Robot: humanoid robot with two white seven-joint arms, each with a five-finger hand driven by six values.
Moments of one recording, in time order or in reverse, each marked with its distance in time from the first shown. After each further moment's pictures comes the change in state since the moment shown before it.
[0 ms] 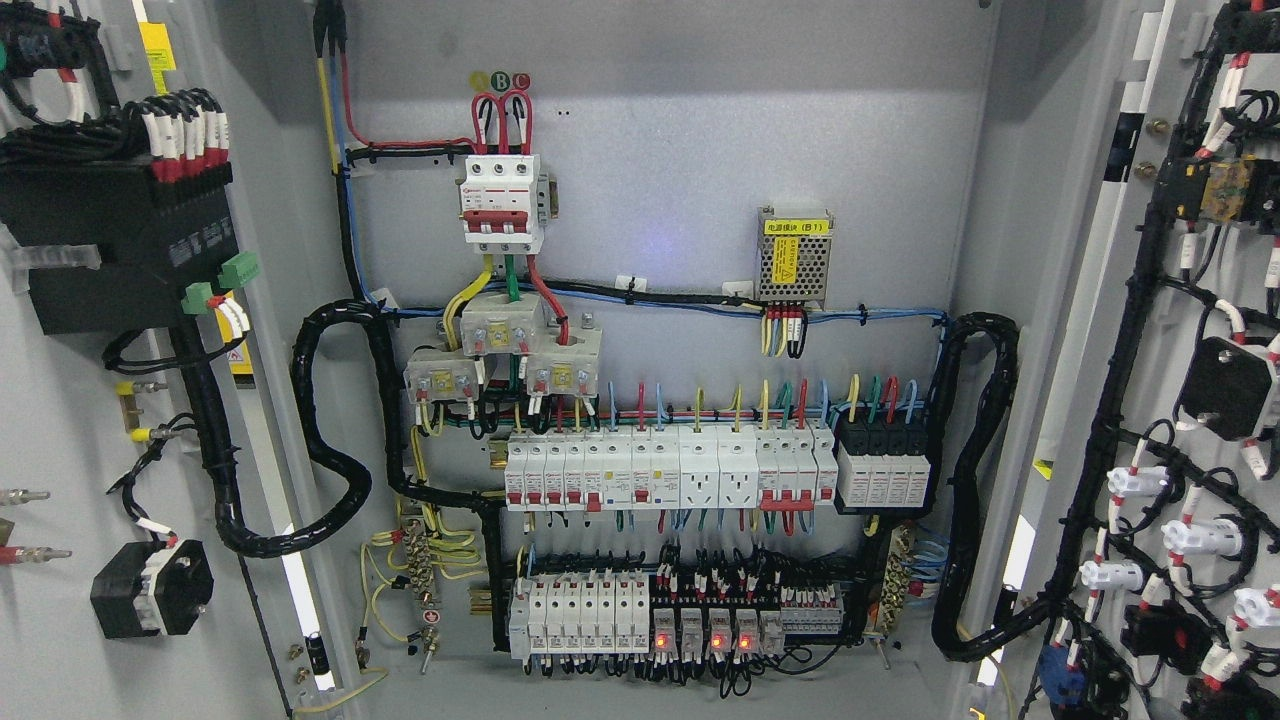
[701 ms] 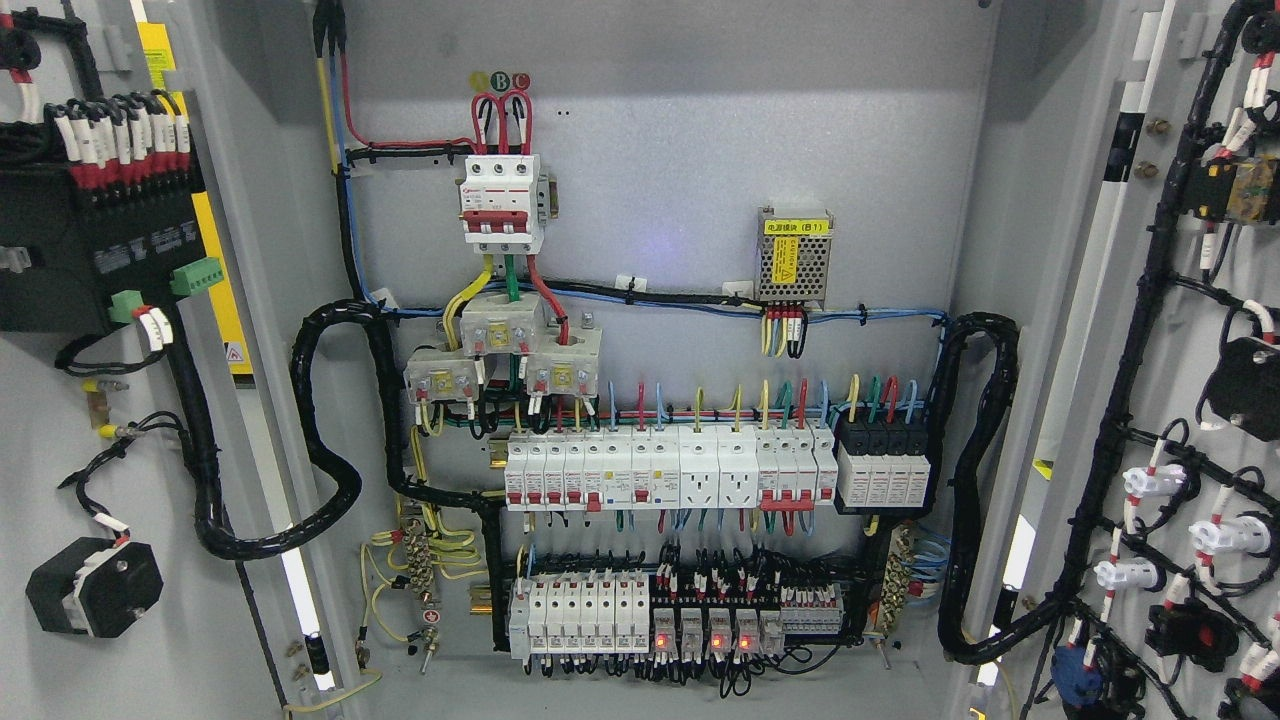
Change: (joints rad) left arm -0.012 0.115 0.171 0.128 0.277 0.150 -0.045; right arm 0.007 -0.003 -0.076 0.005 -0.067 0.006 0.000
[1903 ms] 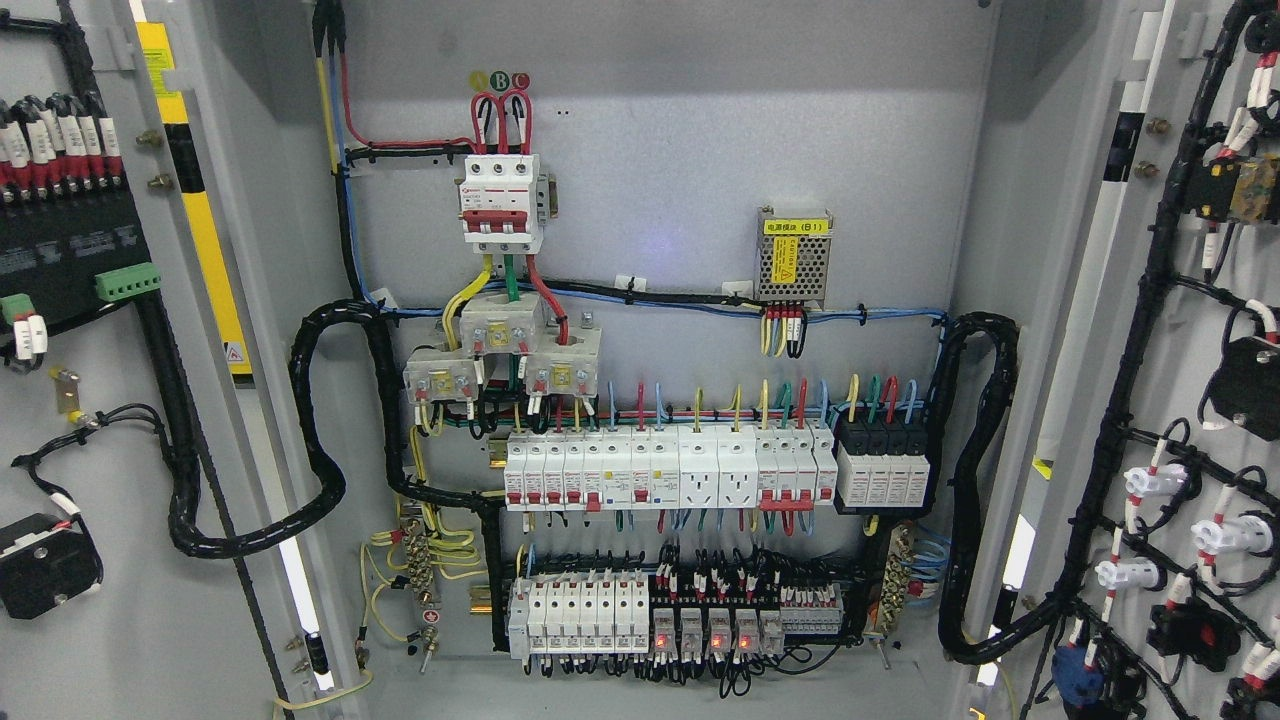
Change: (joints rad) left arm -0.127 0.170 0.127 0.286 0.131 0.015 -0.038; right arm 0.015 -0.061 0.059 -0.003 -0.024 -0.064 -0.002
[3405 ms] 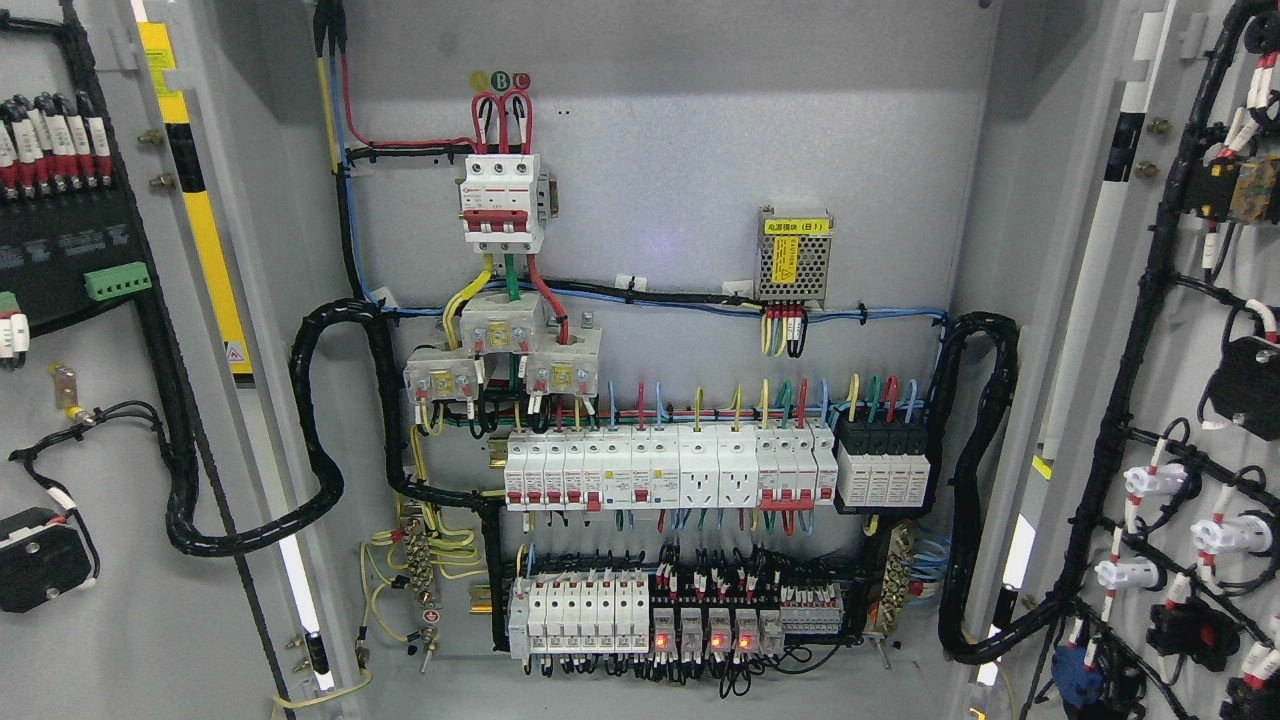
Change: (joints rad) left arm 0.081 -0.093 -0.159 -0.043 -0.320 0.008 0.048; right arm -0.028 -0.029 0.280 0.279 0.077 0.030 0.015
